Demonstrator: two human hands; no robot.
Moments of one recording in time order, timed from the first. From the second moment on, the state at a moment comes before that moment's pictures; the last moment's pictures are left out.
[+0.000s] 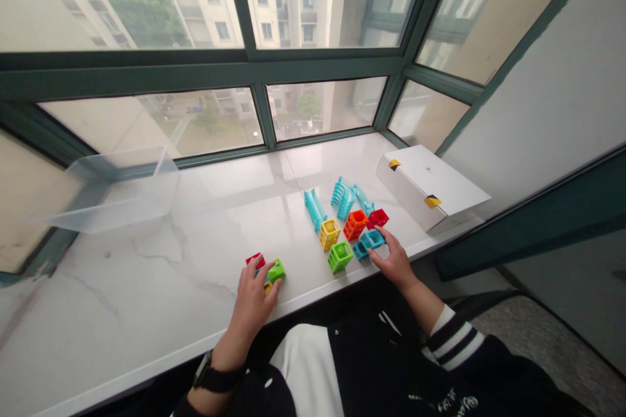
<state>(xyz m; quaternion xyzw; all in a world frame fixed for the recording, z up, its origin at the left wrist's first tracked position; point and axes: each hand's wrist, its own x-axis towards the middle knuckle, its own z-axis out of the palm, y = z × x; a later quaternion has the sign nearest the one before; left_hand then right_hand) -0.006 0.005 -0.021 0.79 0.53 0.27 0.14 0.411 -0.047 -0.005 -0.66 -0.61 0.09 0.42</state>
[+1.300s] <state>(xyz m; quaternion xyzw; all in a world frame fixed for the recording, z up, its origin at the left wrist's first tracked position) -0.009 0.004 -0.020 0.77 0.54 0.29 0.18 0.416 -0.031 -0.086 -0.67 -0.59 0.16 0.42</state>
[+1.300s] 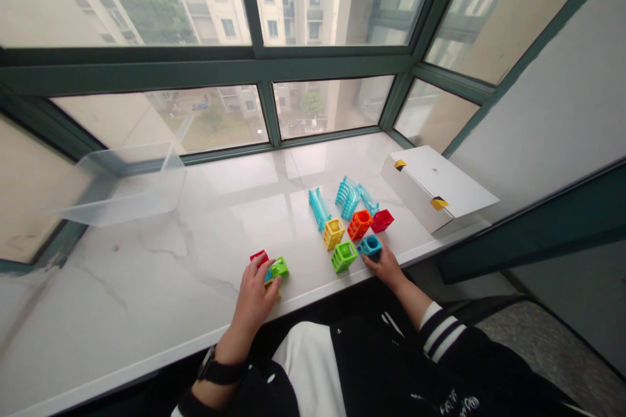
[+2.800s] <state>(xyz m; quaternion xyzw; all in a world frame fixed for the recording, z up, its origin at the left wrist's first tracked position) -0.049 0.005 -0.018 0.73 0.59 0.32 0.15 0.415 -0.034 -0.088 -0.69 -0.59 0.13 0.40</state>
